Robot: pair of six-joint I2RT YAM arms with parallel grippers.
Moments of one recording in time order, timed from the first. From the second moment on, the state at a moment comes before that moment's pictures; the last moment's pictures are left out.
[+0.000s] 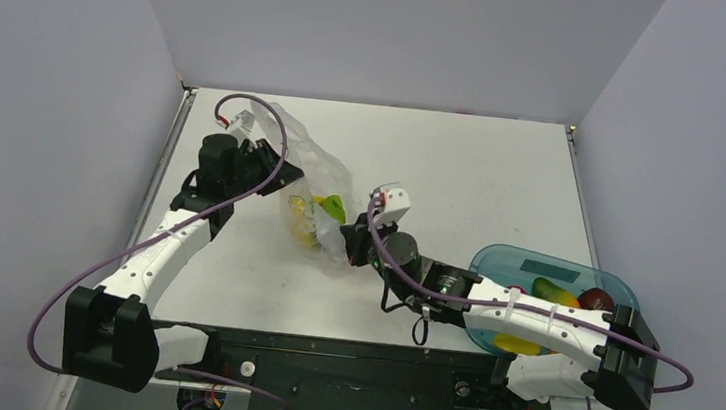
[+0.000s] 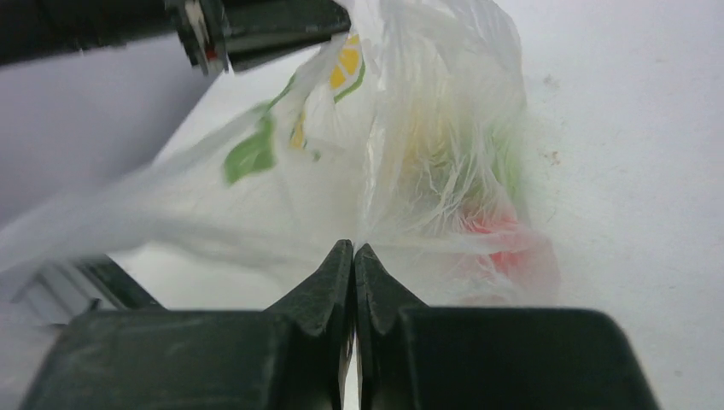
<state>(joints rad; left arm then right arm) -0.20 1.21 0.88 -0.10 0.32 -0.76 1.12 1.26 0.91 0.07 0.43 0.55</state>
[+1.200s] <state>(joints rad) -0.11 0.71 0.71 -0.44 0.31 -0.75 1.20 1.42 0.89 0.03 0.60 0.45</state>
